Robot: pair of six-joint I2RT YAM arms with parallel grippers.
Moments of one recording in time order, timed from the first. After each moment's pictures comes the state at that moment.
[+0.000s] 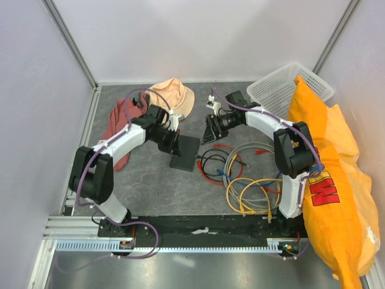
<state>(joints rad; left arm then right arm) -0.39 1.67 1.17 -0.63 0.53 -0.03 0.36 1.99 1.48 -0.57 -0.90 0.00</state>
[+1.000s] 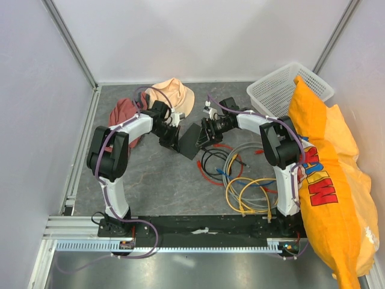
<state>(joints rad) -0.34 1.94 1.32 -0.65 0.50 0.04 0.40 2.19 1.52 -0.41 -0.87 0.19</state>
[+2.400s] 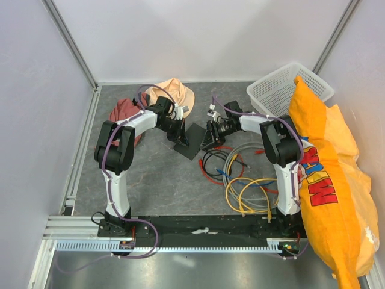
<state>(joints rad) -0.33 2.06 1.43 -0.57 0.66 -0.10 0.36 2.22 1.47 -0.38 -0.96 0.21</state>
